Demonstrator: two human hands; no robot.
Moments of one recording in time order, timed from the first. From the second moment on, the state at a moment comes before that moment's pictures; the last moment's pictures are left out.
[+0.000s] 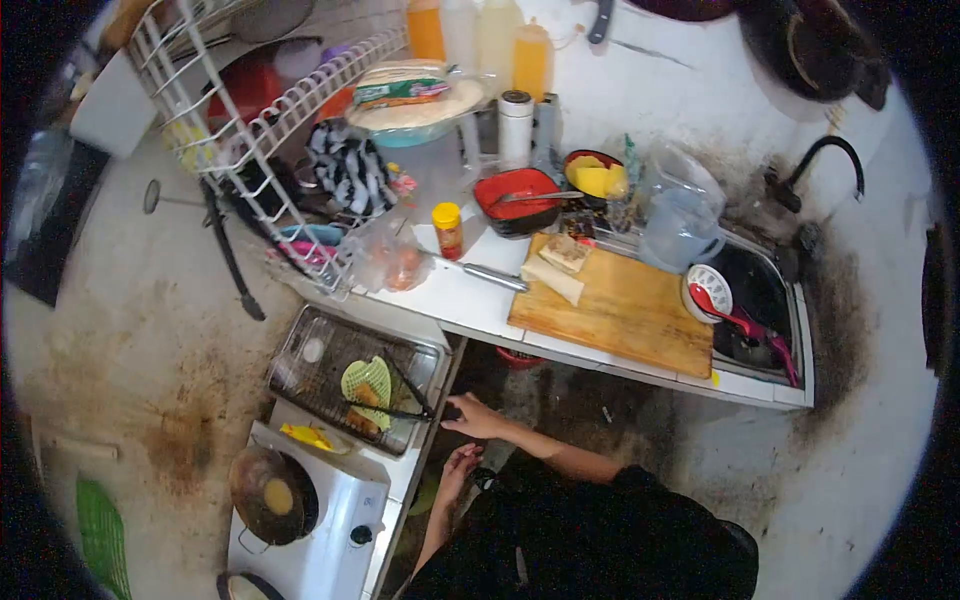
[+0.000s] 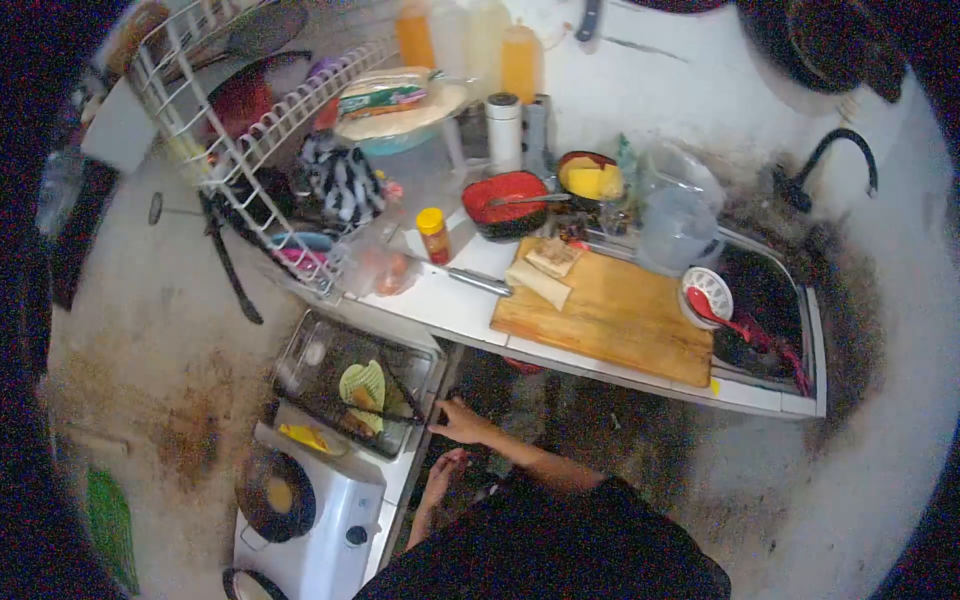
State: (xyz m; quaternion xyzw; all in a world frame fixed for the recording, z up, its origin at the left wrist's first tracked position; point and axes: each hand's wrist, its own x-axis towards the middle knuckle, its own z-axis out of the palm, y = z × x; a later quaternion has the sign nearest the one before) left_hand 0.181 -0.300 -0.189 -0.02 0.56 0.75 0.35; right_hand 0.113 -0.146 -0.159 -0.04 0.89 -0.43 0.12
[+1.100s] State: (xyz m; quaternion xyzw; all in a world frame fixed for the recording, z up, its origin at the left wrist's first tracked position) left_hand -0.120 -0.036 -0.029 -0.02 0.61 0.76 0.21; right_hand 0.257 0.115 0.011 0.03 0.74 -0.67 0.06
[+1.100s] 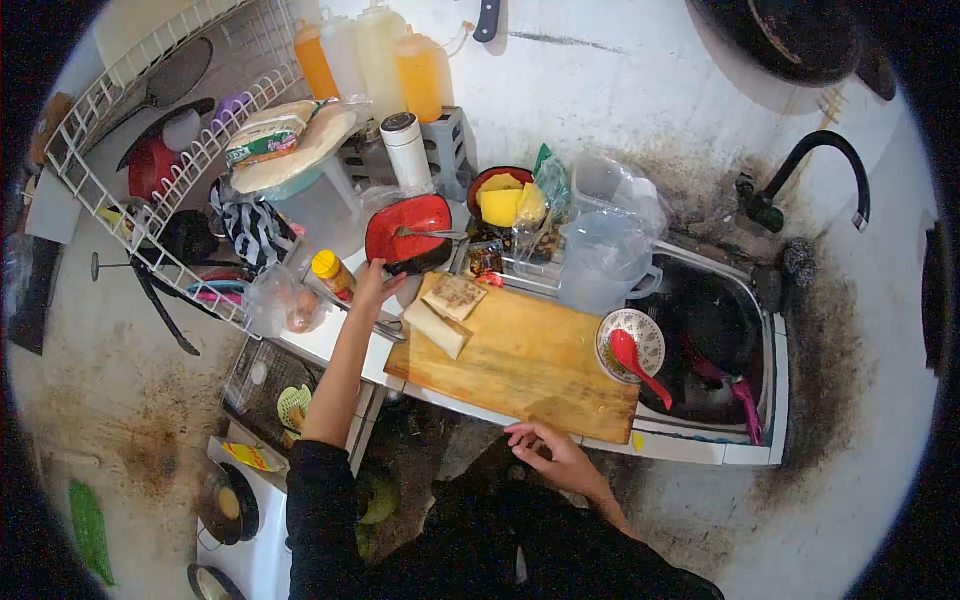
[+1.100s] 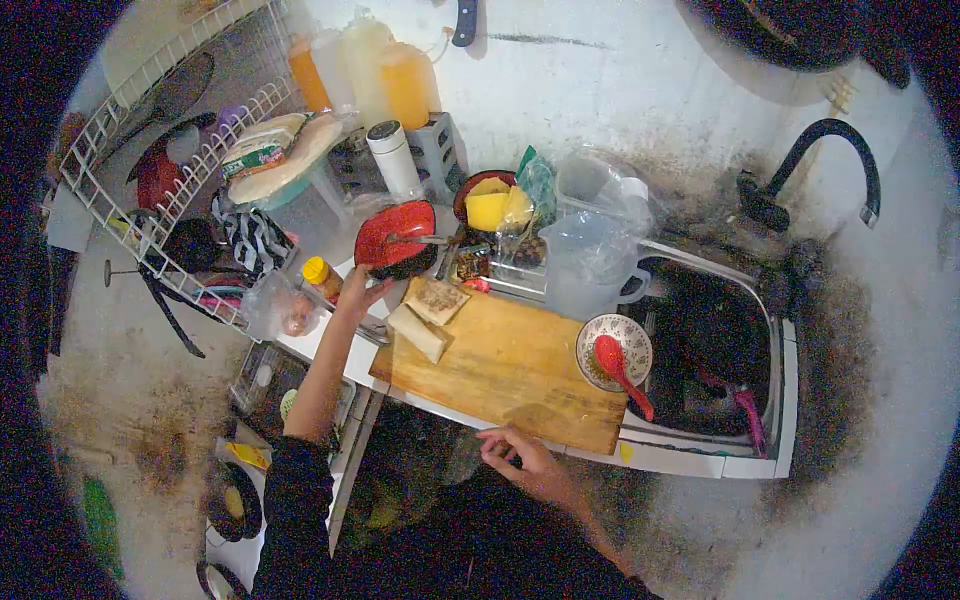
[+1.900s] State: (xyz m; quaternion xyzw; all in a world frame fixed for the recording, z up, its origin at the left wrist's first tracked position) left_hand -0.119 -0.043 -0.026 0.02 0.56 0.78 0.27; right_hand 0.042 0.151 -0.044 0.13 0.94 -0.26 -0.19
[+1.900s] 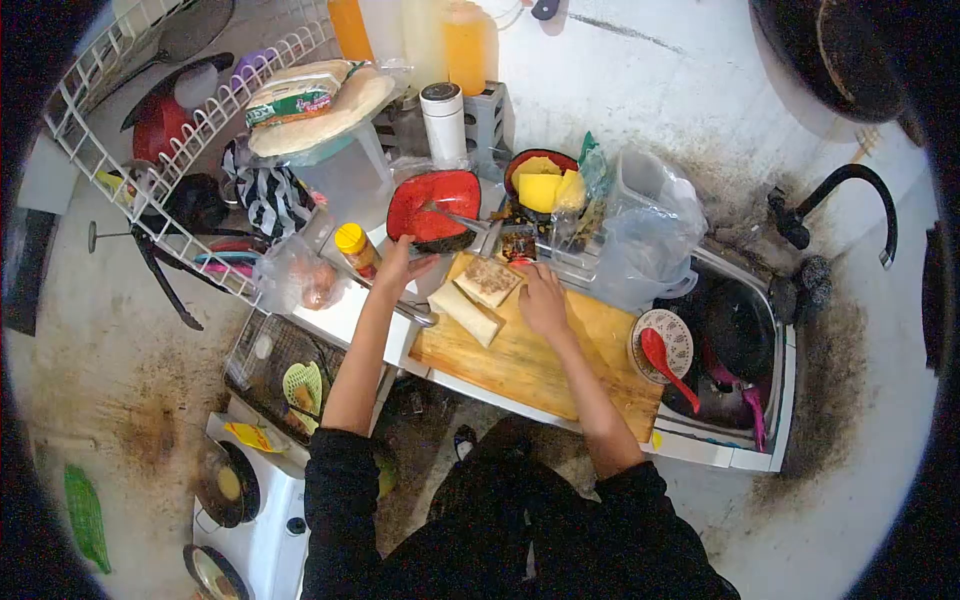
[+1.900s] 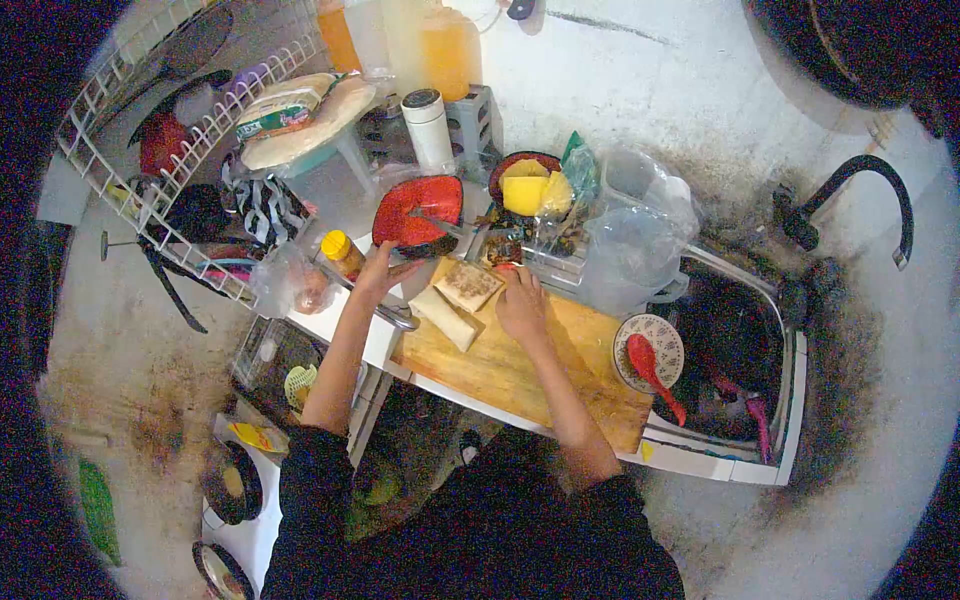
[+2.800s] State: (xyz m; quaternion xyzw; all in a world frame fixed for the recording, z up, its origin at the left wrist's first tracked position) left_hand -0.136 -0.033 -0.042 -0.08 0.68 0.72 0.16; right_hand 0.045 0.149 -0.047 0.14 0.94 -0.24 -0.18
